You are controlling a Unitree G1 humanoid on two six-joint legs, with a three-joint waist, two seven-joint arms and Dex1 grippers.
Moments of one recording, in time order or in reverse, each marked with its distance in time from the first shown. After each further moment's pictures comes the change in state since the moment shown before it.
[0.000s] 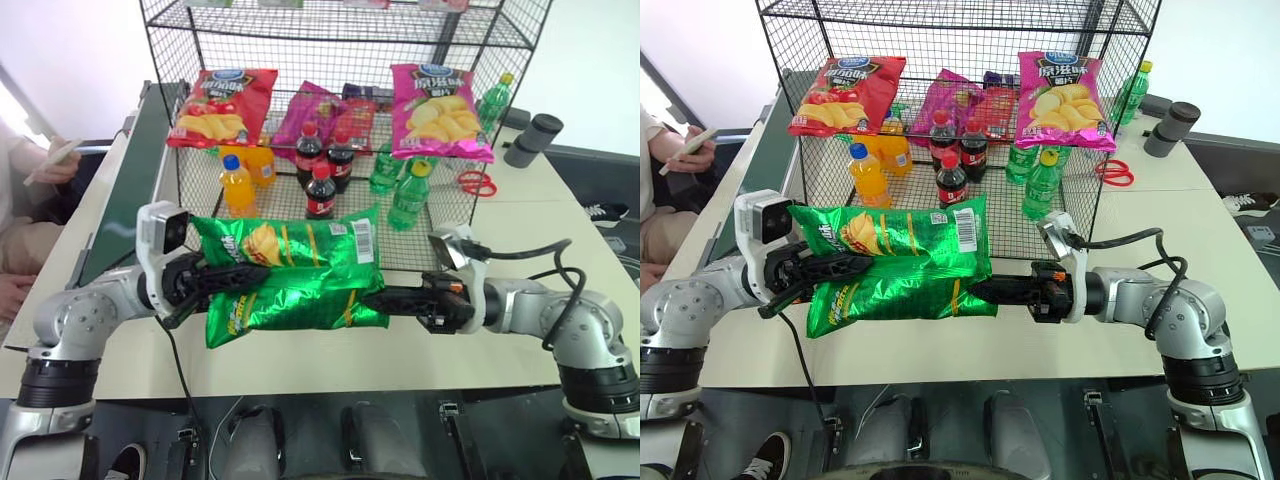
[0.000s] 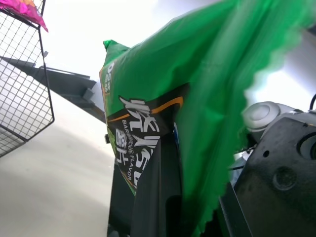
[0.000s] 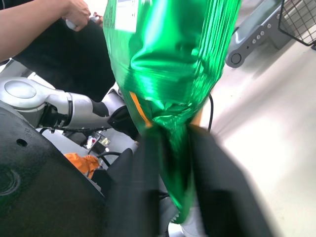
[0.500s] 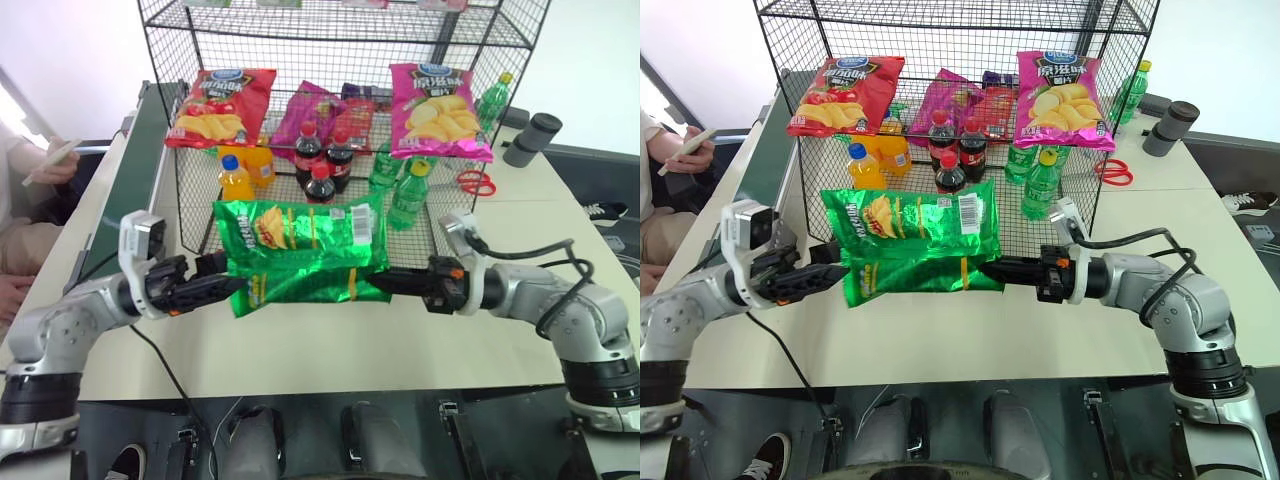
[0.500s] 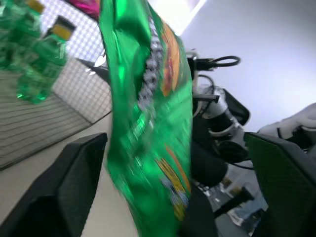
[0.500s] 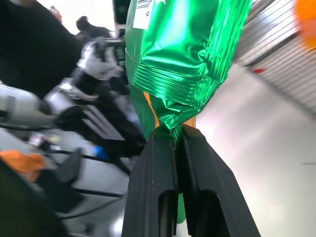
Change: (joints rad) left arm 0.121 0.033 0.112 0.038 0.098 -0.041 0.047; right arm -0.024 -0.046 0.010 0.030 -0.233 -0.235 0.031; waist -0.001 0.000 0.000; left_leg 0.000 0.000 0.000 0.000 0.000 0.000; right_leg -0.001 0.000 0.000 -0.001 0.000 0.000
